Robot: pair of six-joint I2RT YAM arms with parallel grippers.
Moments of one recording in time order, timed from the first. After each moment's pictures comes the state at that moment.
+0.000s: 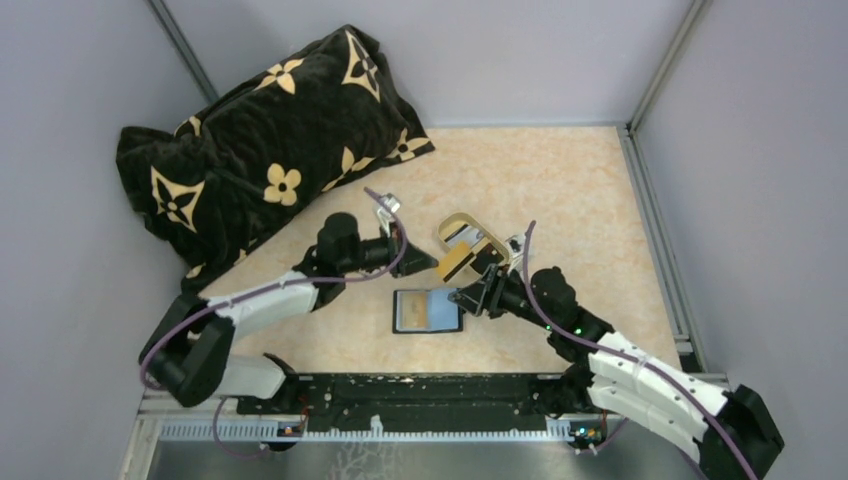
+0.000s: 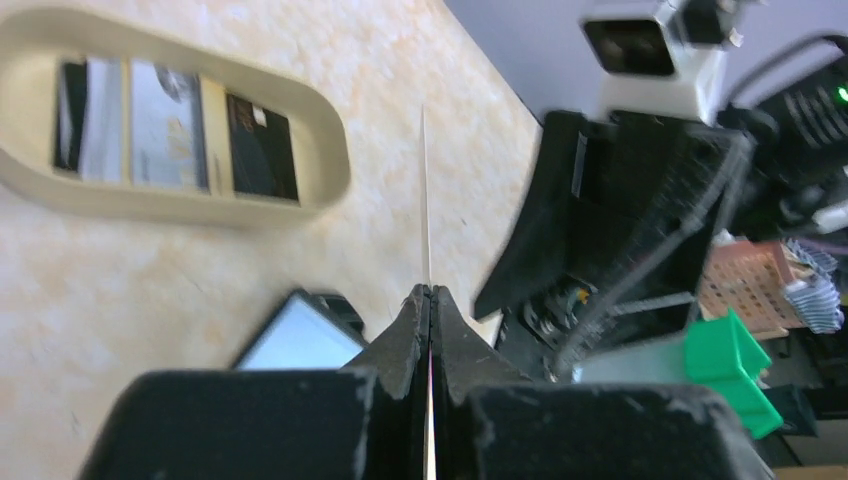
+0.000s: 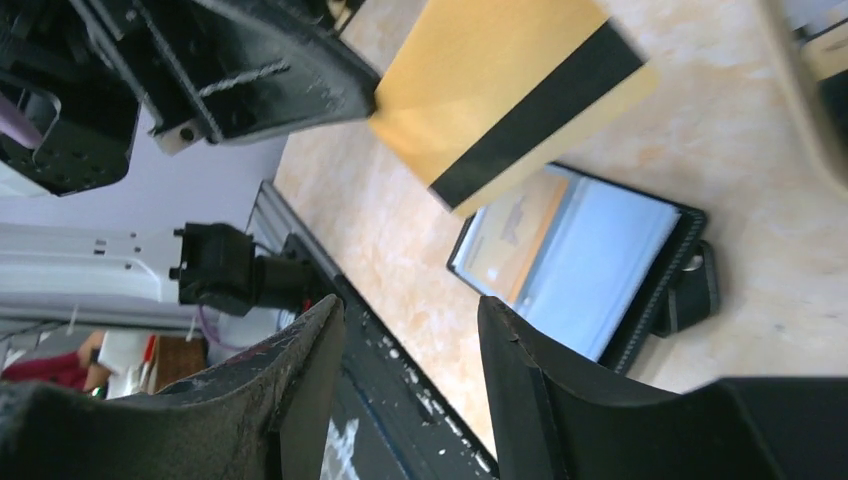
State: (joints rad) left arm -0.64 1.29 0.55 0.57 0.61 -0.62; right arm 0.74 0.75 0.27 0.24 -0.25 0.85
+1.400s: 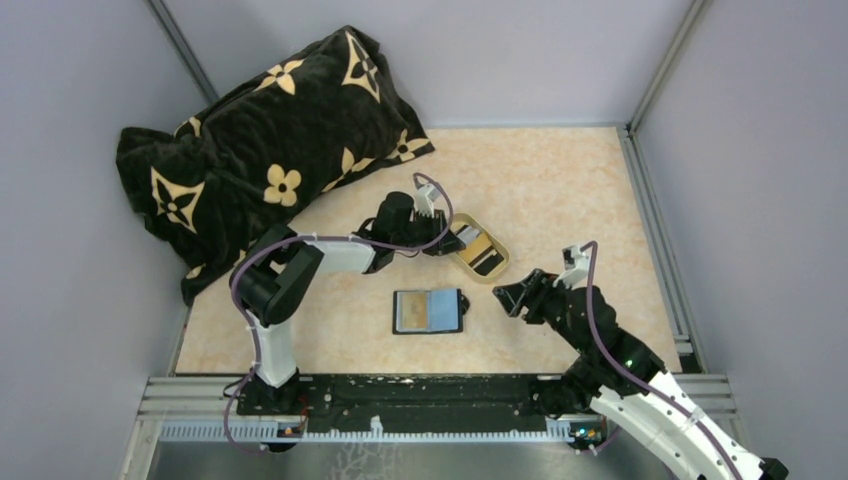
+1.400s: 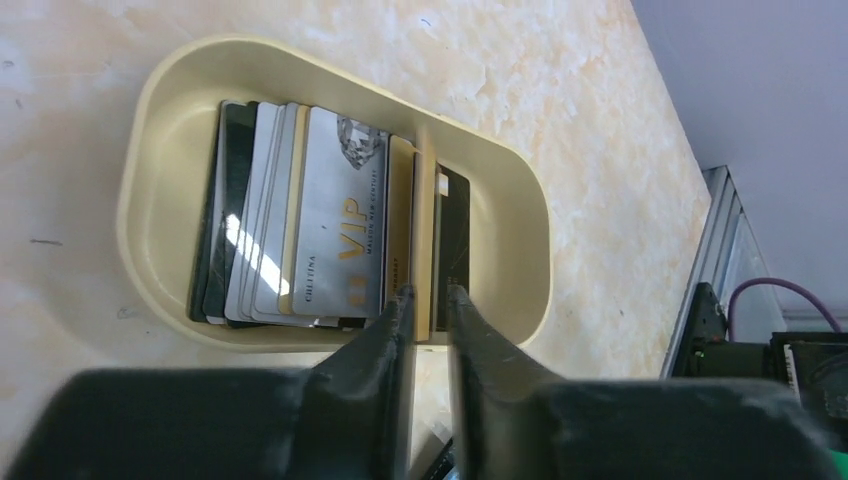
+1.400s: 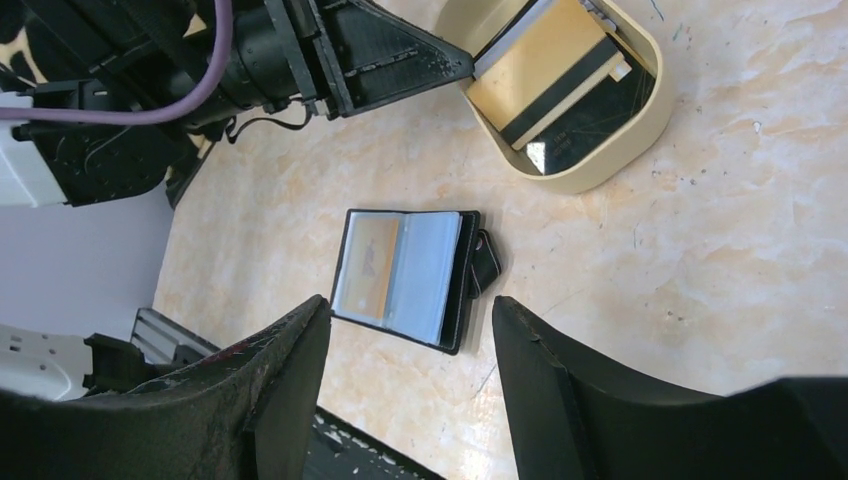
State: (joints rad) left arm -0.68 1.92 0.99 0.52 0.45 -0.56; right arm 0.72 0.25 0.40 -0.47 0.16 0.79
